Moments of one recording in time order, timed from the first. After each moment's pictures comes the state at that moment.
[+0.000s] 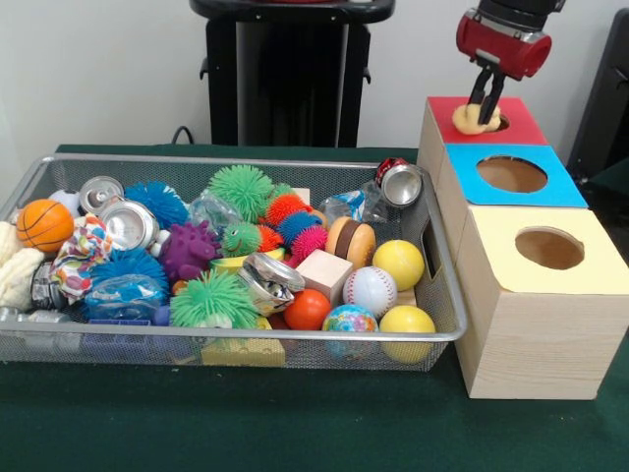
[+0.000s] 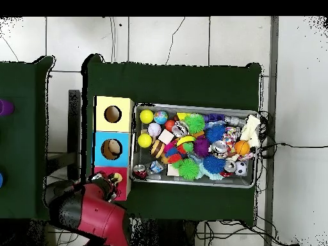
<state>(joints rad) 0.59 -0.62 -0.49 1.99 0.62 0.31 2.32</state>
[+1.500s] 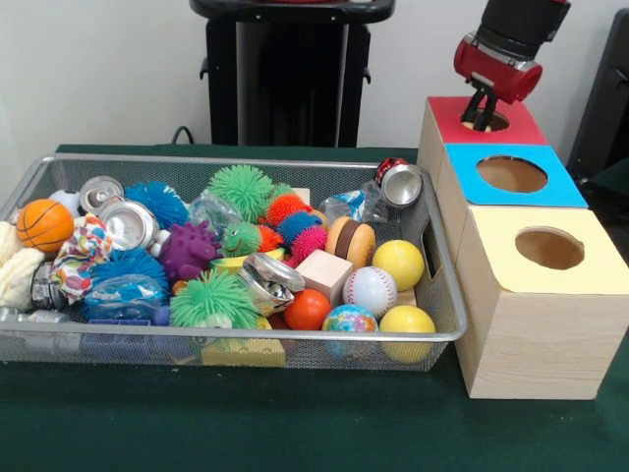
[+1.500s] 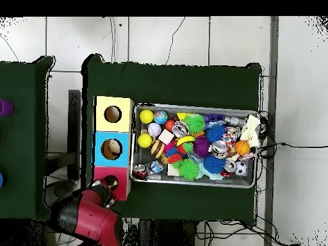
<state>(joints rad) 0.66 -0.52 -0.48 2.02 0.70 0.25 2.32</state>
